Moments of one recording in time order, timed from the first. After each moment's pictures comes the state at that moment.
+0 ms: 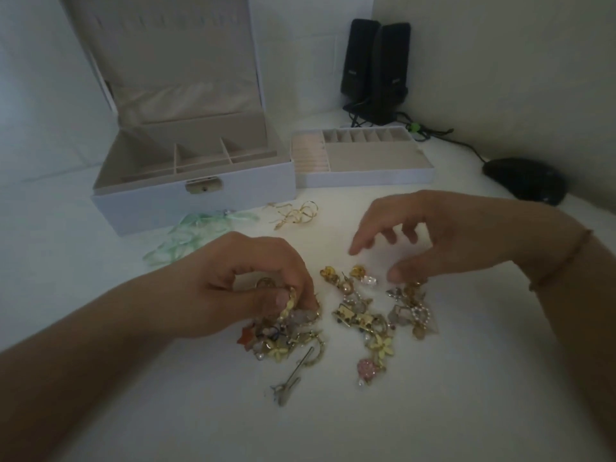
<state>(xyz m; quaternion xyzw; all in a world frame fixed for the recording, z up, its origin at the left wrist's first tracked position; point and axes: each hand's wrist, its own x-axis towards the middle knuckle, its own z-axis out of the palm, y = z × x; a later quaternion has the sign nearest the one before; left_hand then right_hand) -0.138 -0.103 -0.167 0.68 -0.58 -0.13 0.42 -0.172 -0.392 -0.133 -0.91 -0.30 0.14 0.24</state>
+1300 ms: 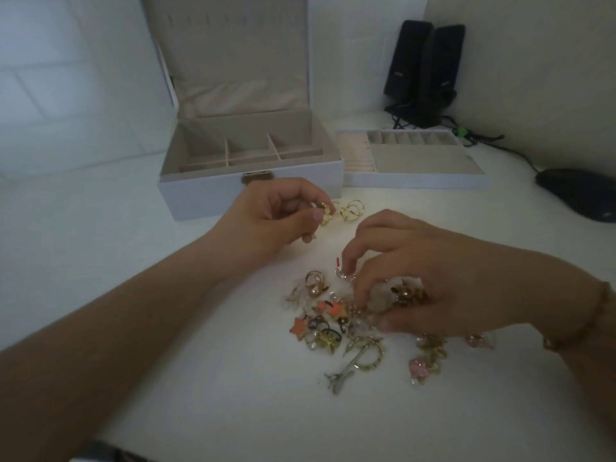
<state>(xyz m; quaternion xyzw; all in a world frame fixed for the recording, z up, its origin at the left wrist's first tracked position) -0.111 -0.098 -0.171 0.73 -0.35 -0.05 0.58 -0.191 -0.325 -0.145 -0.90 -0.41 0.03 0.15</state>
